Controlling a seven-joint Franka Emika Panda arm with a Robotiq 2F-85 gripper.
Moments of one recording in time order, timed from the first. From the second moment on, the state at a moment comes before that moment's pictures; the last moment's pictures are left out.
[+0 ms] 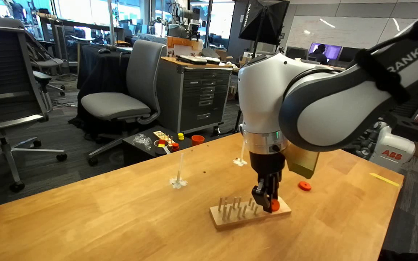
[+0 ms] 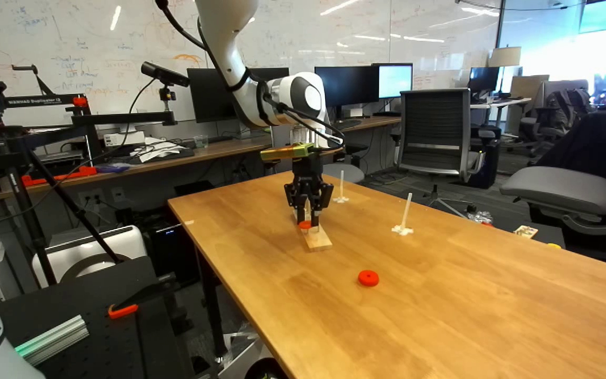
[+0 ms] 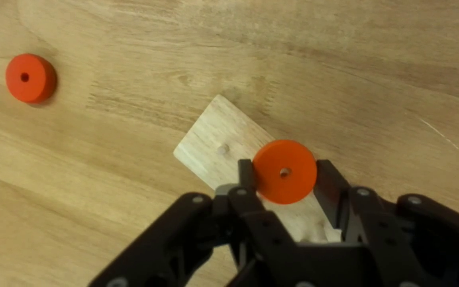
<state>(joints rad) 0.32 0.64 0.05 -1.84 -0.25 2.18 0.24</state>
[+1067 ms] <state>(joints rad) 0.32 0.64 0.03 -1.83 -0.25 2.18 0.26</state>
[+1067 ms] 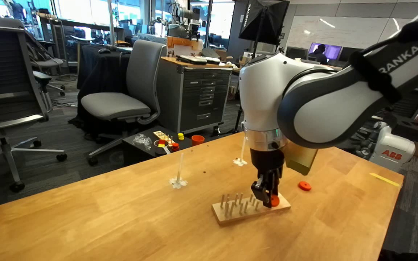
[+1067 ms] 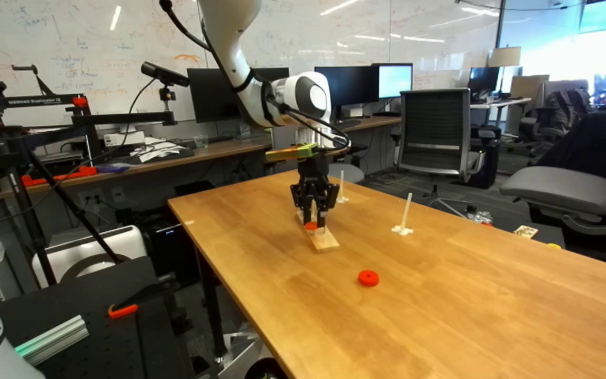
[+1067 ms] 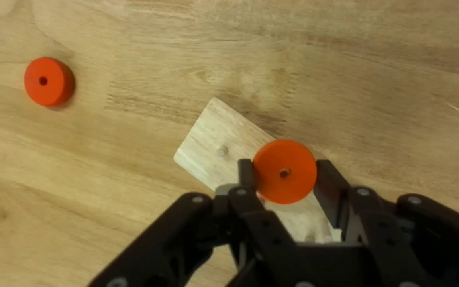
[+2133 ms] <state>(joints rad) 0.32 0.67 0.01 -1.81 -0.25 2.20 0.26</state>
